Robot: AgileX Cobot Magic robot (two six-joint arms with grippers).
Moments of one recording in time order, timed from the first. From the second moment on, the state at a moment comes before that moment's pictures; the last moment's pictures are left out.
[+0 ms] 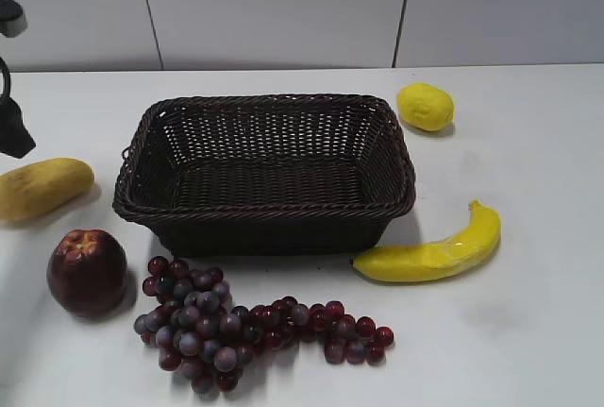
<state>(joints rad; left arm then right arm) -0.02 1.69 -1.16 -0.18 0.74 0.90 0.08 -0.01 -0.50 0.10 1.05 -0.08</state>
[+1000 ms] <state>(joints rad) -0.02 2.03 -1.30 -0.16 0.79 1.09 0.08 -0.01 -0.50 0.10 1.05 -0.08</state>
